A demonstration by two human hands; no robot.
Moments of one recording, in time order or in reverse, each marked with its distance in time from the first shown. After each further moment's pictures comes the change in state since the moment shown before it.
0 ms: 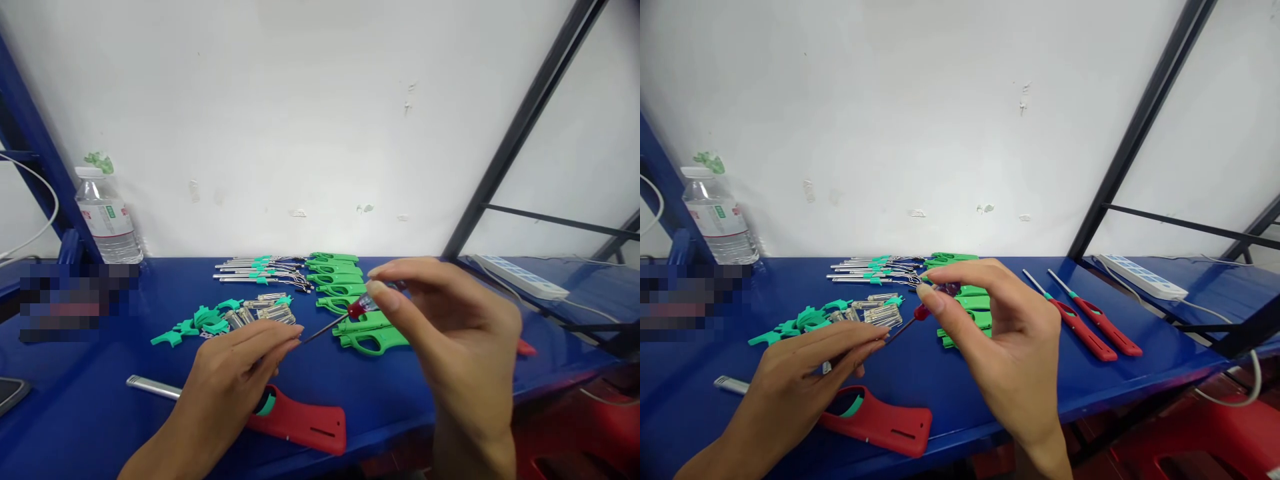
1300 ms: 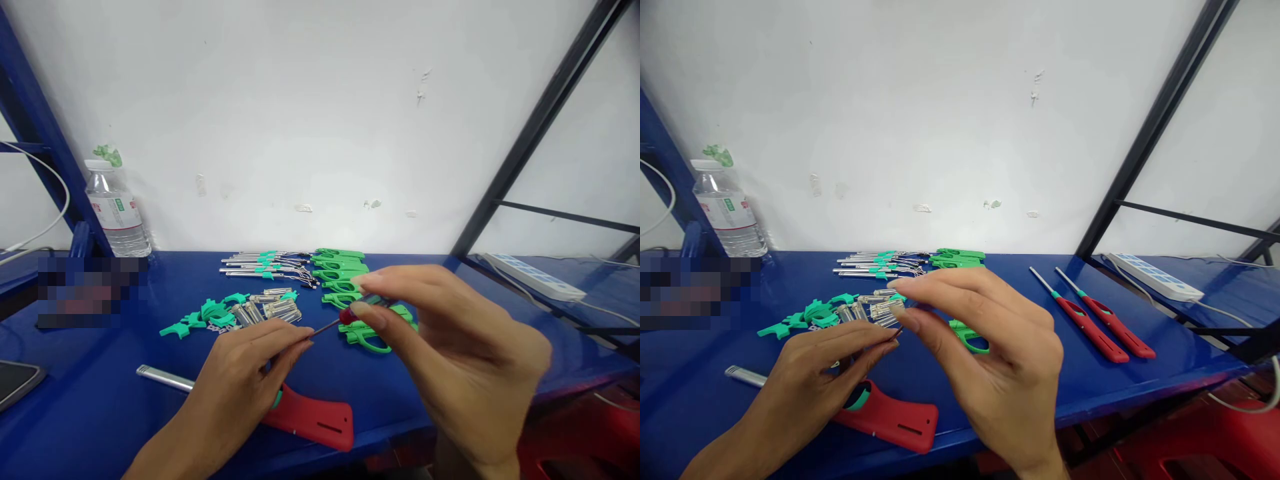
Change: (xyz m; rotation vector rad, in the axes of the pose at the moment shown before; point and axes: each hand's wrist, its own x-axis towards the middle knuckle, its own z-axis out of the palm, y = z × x) left_hand 0.002 0.004 0.004 0.020 -0.004 0.091; right_hand -0.008 -0.011 0.013 0.112 -0.060 -0.118
